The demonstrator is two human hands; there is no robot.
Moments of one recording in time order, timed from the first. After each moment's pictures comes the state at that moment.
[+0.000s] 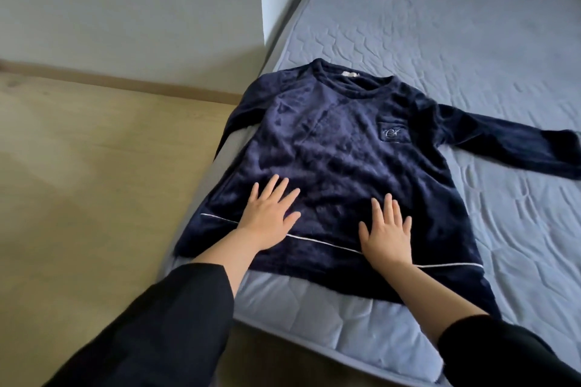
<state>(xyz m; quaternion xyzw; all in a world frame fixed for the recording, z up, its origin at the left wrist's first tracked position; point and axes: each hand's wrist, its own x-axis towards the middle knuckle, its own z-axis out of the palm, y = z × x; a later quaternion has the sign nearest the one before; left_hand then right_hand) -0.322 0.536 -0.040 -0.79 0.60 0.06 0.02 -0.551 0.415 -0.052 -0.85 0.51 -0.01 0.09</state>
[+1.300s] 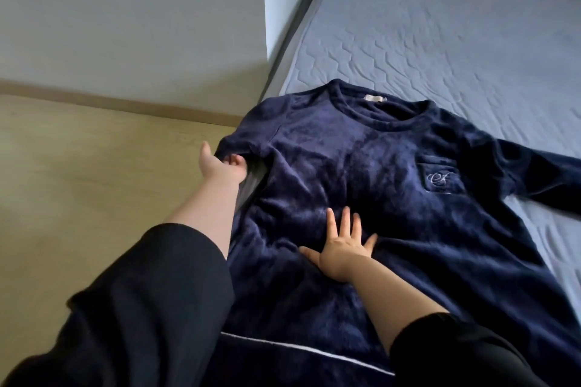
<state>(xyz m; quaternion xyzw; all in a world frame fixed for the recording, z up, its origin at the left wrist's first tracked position) -0.113 0.387 -0.006 -0.31 -0.30 0.33 -0.84 -0.356 0.345 -0.091 -0.84 0.46 0.22 0.18</state>
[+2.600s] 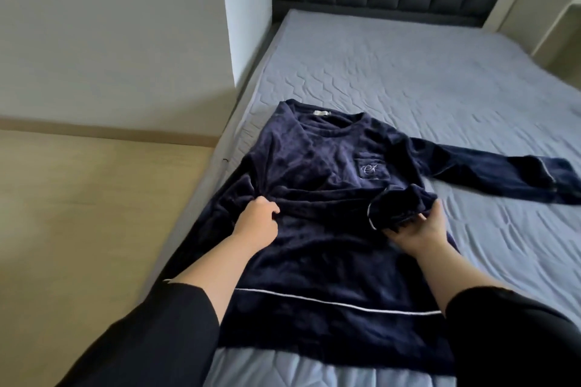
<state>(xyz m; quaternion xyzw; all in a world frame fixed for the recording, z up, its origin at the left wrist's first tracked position) -0.287 0.445 -0.015 -0.83 0.50 0.19 -0.18 -0.549 0.294 0.007 -0.15 0.49 -0.43 0.74</state>
